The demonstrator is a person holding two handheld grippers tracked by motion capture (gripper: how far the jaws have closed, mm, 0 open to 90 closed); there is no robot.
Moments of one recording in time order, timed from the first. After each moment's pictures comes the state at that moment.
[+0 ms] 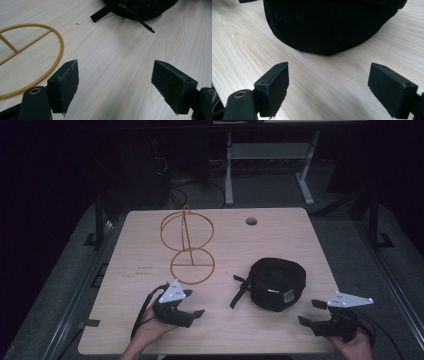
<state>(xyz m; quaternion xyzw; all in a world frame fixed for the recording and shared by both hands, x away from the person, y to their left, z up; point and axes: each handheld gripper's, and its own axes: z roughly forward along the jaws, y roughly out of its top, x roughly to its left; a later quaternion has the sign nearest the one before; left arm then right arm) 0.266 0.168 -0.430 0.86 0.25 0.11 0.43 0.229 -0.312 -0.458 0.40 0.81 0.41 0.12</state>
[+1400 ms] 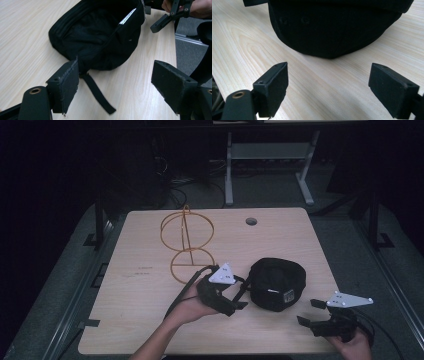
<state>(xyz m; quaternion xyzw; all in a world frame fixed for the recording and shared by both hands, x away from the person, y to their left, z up) 0.294 0.049 -0.378 0.89 0.13 0.05 0.43 0.229 -0.309 -0.458 0.40 0.81 0.42 0.12</state>
